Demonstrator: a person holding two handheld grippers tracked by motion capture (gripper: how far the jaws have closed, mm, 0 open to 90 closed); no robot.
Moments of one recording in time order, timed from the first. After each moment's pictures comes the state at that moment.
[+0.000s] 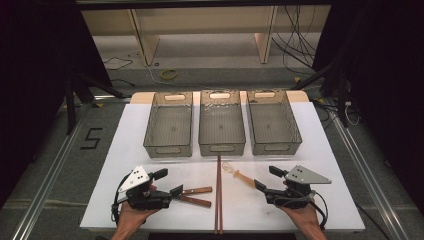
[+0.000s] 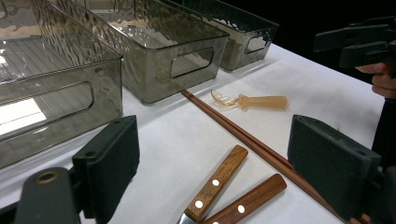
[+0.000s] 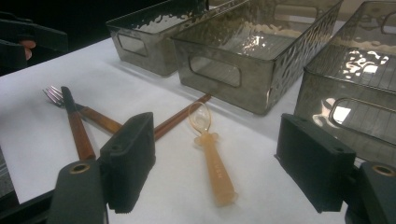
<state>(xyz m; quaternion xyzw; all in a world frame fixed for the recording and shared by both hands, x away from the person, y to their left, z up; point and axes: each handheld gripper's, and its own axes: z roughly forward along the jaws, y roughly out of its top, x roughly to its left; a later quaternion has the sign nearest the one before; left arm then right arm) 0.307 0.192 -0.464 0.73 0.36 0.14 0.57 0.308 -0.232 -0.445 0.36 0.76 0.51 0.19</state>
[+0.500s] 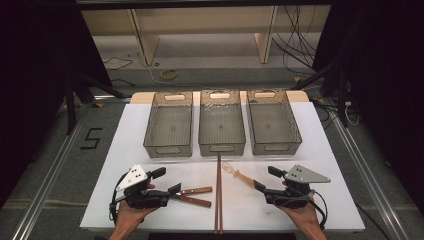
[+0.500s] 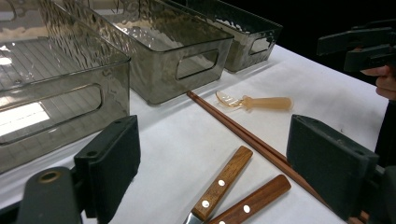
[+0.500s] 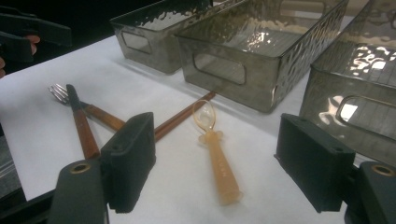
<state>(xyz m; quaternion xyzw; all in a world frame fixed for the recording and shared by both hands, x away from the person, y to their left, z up) 0.309 0.197 -0.461 0.73 0.36 0.13 0.56 0.309 -0.231 -0.445 0.36 0.76 0.51 0.18</state>
